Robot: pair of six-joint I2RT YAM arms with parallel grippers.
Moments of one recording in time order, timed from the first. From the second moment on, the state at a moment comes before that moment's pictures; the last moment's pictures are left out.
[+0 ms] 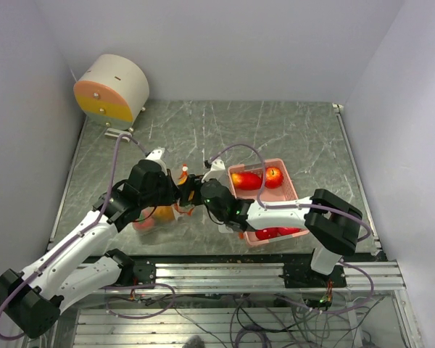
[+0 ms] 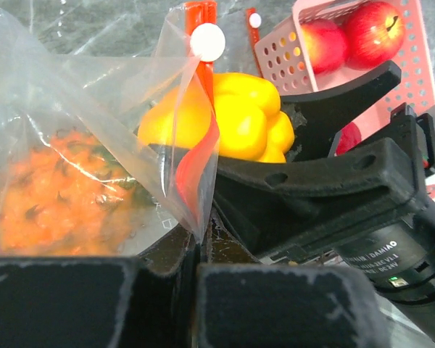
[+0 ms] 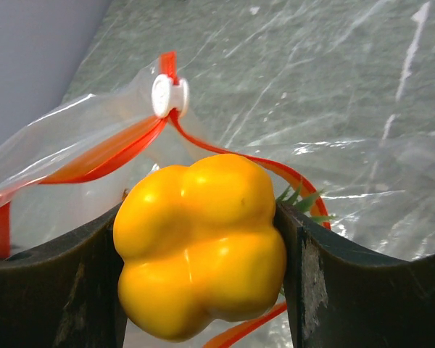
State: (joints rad) left arm -0.62 0.89 0.77 -0.51 -0.01 -0.63; right arm 1.14 1.71 0.92 0.46 0.52 0.66
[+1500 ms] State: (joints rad) left arm -0.63 0.65 0.68 -0.74 -0.73 -0.91; right arm 1.11 1.79 0.95 0.60 0.19 0.59
